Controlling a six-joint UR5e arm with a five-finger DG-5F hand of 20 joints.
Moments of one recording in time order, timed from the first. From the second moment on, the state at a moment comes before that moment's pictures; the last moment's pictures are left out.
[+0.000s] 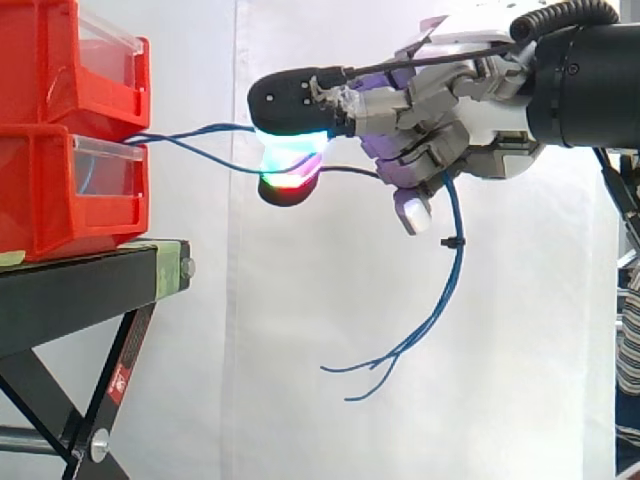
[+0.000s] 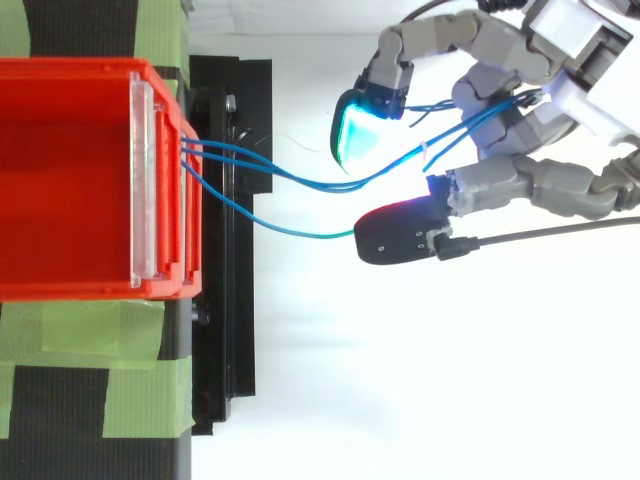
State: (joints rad) arm 0.29 -1.86 -1.78 -2.46 -0.80 -0.78
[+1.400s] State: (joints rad) arm 0.29 -1.86 -1.78 -2.41 -0.74 -0.78
